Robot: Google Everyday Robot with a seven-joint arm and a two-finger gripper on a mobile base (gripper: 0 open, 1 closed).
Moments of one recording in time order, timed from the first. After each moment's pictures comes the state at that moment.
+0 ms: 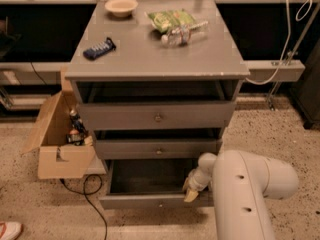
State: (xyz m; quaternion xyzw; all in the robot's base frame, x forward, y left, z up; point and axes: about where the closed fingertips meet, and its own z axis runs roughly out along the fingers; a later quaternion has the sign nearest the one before) arm 0.602 -0.139 0.174 -0.70 0.68 0.14 0.14
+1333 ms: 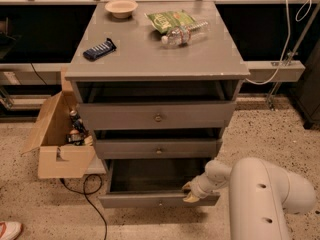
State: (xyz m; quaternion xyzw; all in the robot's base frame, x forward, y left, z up) arm 0.561 -0.134 0.173 -0.69 0.68 0.19 0.17
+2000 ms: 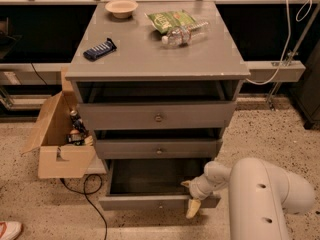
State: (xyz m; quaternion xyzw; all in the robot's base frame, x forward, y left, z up) arm 0.555 -0.135 0.171 -0.69 0.68 0.20 0.17
